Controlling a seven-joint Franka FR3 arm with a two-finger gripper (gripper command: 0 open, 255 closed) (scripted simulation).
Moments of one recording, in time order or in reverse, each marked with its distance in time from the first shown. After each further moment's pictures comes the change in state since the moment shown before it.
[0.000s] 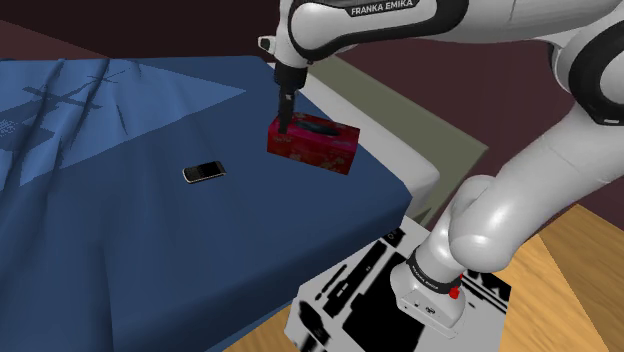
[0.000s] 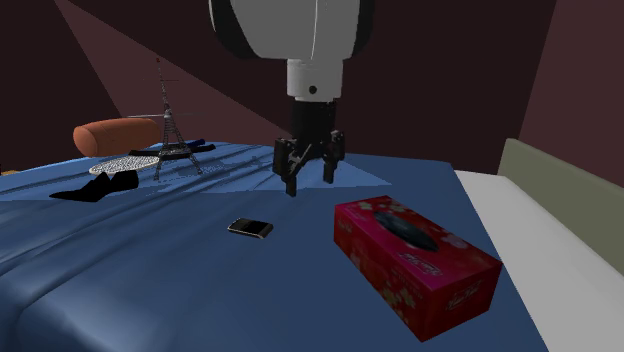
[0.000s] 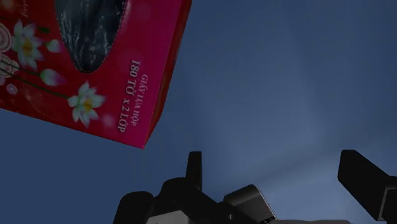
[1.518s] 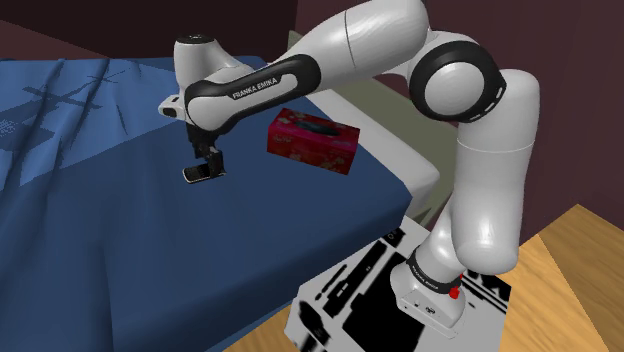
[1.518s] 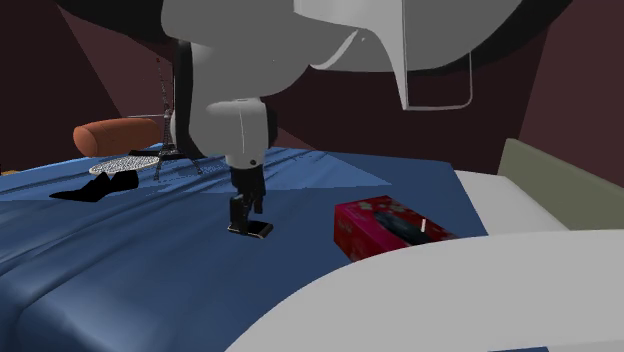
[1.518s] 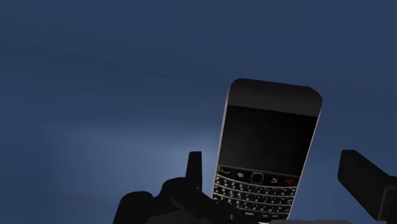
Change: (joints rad) arm 0.126 0.615 0.110 0.413 -0.114 0.203 -0.370
